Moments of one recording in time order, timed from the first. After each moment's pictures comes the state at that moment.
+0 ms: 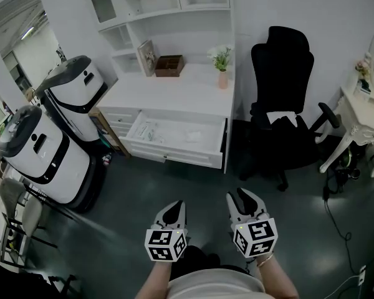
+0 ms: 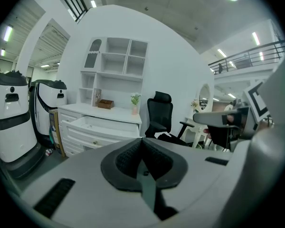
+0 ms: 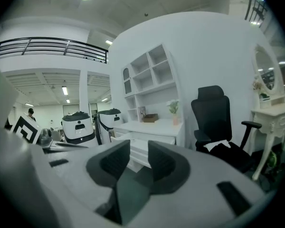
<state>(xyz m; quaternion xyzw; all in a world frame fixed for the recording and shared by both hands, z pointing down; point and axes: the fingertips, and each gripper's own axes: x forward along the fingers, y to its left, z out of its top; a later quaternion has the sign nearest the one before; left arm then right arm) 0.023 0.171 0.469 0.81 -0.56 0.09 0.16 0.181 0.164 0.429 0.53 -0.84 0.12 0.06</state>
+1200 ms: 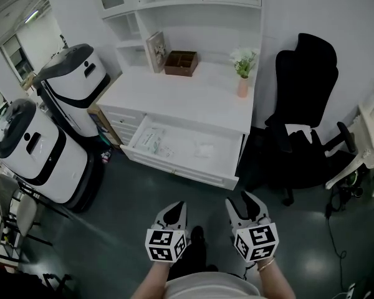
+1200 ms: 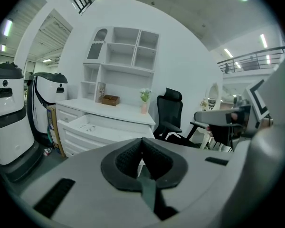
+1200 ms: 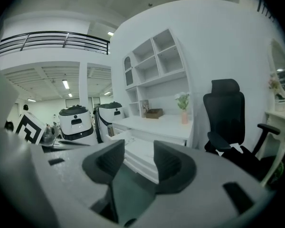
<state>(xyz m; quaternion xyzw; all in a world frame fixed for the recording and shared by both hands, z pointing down) -0.028 0.037 0.491 0.80 -0.56 0.10 0.18 0.127 0.027 0.445 0.51 -0.85 0.13 0.10</state>
